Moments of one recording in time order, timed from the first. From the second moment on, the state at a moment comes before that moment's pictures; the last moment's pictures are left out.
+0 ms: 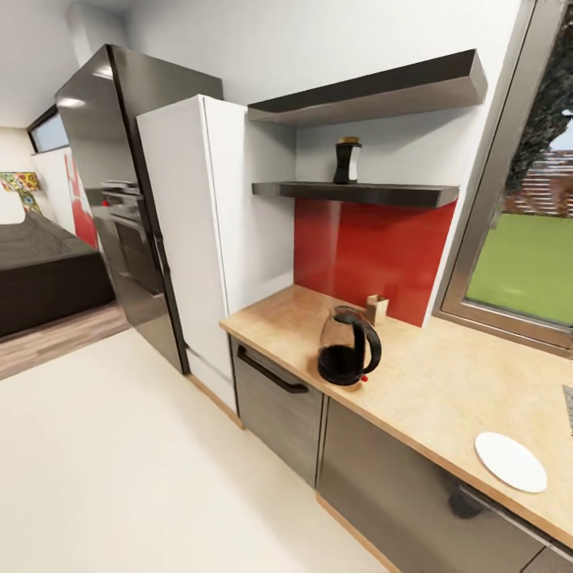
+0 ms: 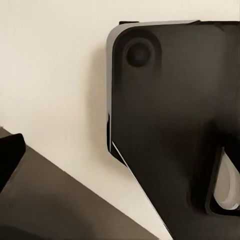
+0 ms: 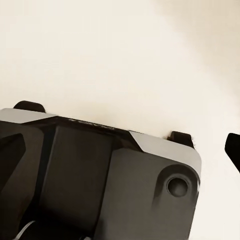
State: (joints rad) left arm 0.00 0.04 0.05 -0.06 -0.03 -0.10 -0.01; right arm -0.34 0.07 0.08 -0.03 0.04 0.02 0.16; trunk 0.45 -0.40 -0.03
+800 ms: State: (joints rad) left arm 0.00 0.04 0.05 -0.06 -0.03 -0.10 -0.01; right arm -0.34 0.07 0.08 -0.03 0.04 0.02 0.16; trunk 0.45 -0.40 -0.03
